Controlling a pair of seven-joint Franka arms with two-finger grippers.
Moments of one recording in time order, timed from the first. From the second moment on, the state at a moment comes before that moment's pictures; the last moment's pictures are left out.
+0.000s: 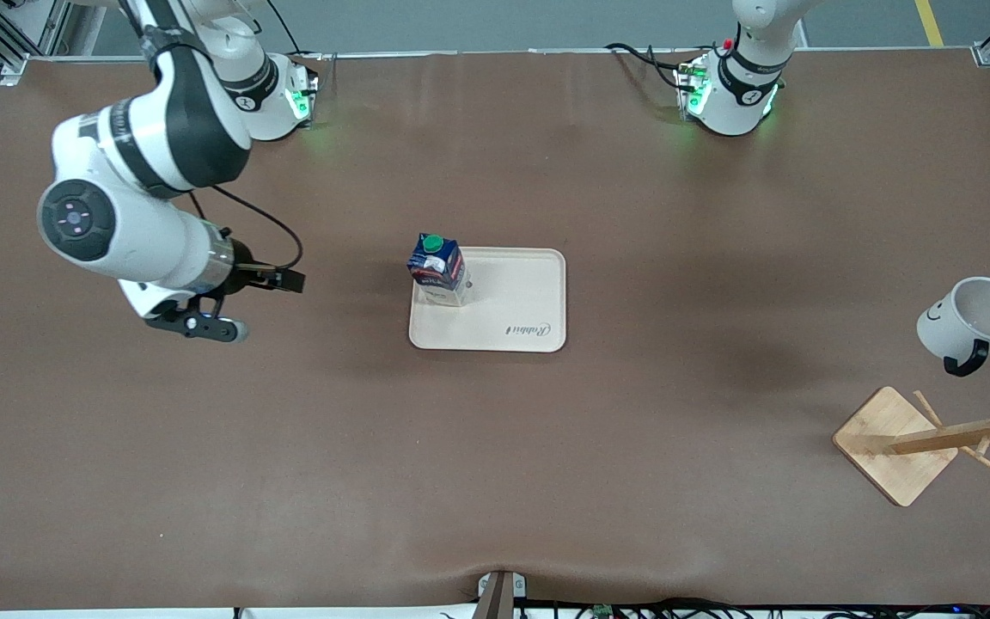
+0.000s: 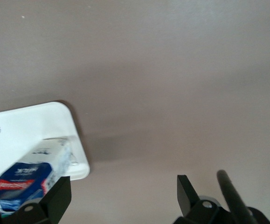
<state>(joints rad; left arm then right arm) 0.56 0.34 -0.37 -1.39 0.06 1.72 0.63 0.30 0.22 0.02 -1.71 0.14 1.75 0.52</state>
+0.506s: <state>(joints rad) 0.56 0.39 -0.37 -1.34 0.06 1.73 0.65 0.53 0.24 0.02 -1.74 0.14 1.90 0.81</state>
